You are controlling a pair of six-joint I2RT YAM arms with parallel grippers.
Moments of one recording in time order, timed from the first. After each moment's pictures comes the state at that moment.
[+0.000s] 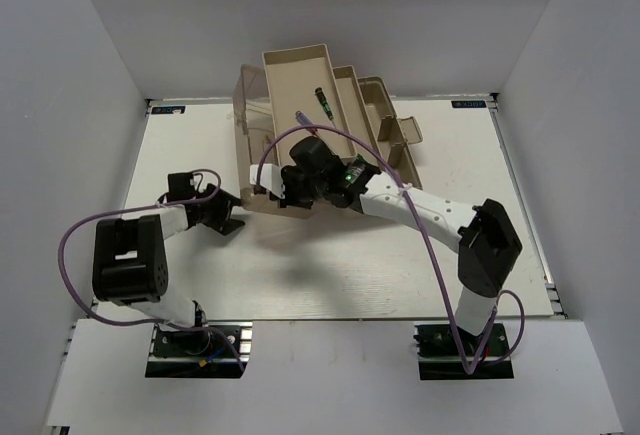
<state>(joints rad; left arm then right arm) 0.10 1.53 0.62 -0.08 0.52 -1.05 0.98 1.77 1.52 -0.41 -0.27 -0.68</state>
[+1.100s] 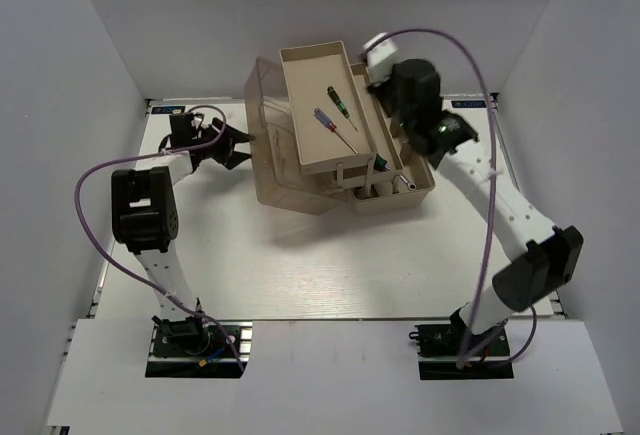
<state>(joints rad) 0.08 1.94 1.23 0.03 0.68 -1.04 0.67 1.50 1.61 -0.28 0.23 -0.49</state>
